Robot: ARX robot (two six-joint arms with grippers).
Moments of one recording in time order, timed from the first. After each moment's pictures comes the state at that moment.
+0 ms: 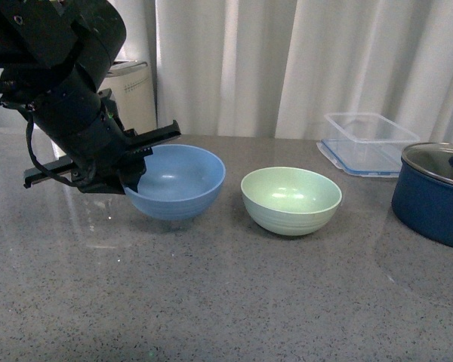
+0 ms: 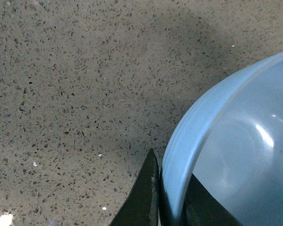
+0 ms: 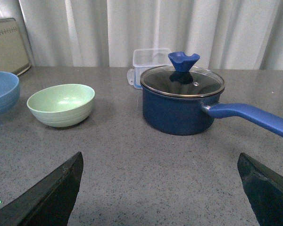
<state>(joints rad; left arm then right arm) -0.21 1.95 1.54 -0.37 -0.11 -0.49 0.00 0.00 0.01 0.00 0.00 0.00</state>
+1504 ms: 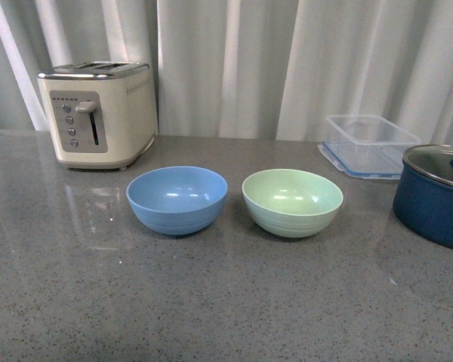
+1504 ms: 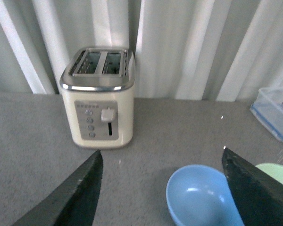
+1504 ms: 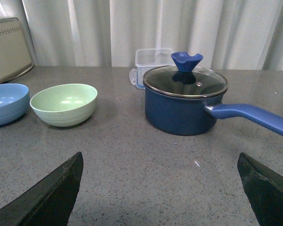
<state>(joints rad) -0.16 1.15 0.83 0.34 -0.16 -0.02 0.00 0.00 0.01 0.00 0.00 0.00</state>
